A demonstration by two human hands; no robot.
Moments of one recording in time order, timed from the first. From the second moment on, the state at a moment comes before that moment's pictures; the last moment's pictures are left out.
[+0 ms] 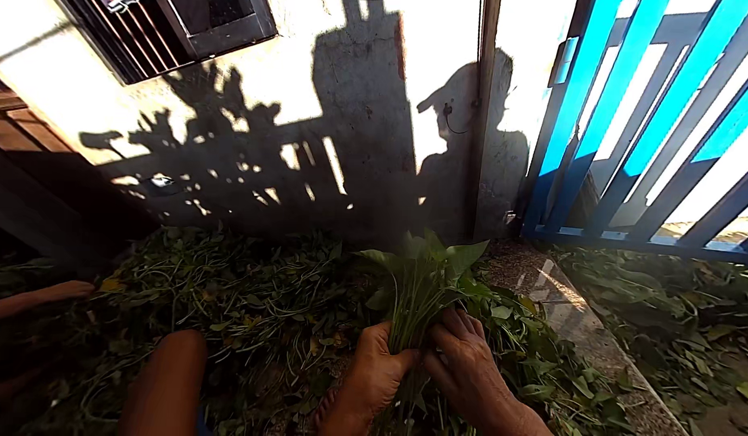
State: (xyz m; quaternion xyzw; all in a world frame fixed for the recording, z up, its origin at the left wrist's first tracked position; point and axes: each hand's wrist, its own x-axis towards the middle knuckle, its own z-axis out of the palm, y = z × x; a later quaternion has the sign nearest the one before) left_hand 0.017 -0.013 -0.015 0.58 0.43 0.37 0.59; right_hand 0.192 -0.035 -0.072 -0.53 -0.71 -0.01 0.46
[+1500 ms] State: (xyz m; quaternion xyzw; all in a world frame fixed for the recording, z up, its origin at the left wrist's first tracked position) left_hand -0.032 0.007 0.022 0.28 0.53 0.67 0.44; right_hand 0.233 -0.102 -0.105 -0.56 -0.73 0.36 0.17
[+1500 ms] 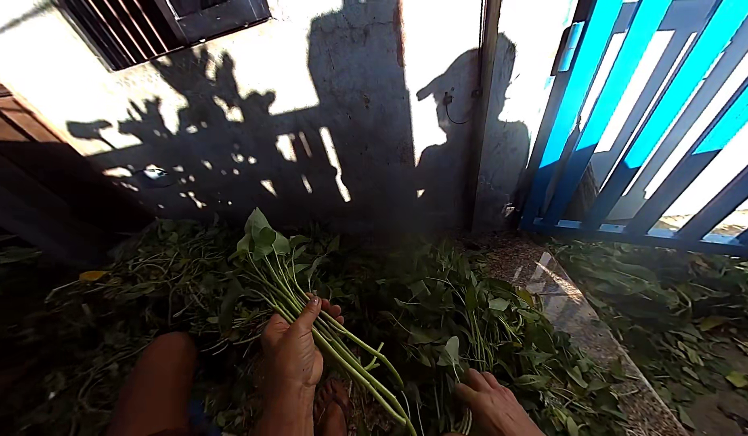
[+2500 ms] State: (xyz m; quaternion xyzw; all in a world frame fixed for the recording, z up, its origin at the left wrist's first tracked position) left_hand -0.031 -0.006 0.034 0.31 0.47 0.76 0.32; right_hand 0.244 -0.068 -0.246 -0.74 -0.48 0.41 0.23
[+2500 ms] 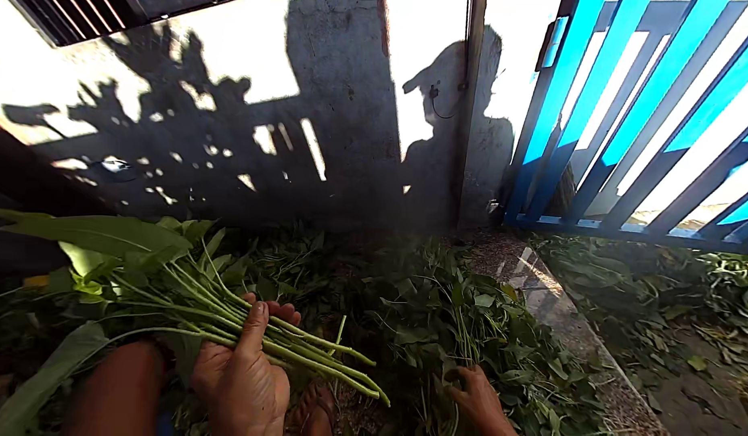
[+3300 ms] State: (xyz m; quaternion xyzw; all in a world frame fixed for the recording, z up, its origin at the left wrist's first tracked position) left_hand 0.012 -0.012 0.010 0.35 0.51 0.59 0.52; right_hand 0.196 -0.081 -0.183 -0.67 -0.43 0.23 0.56
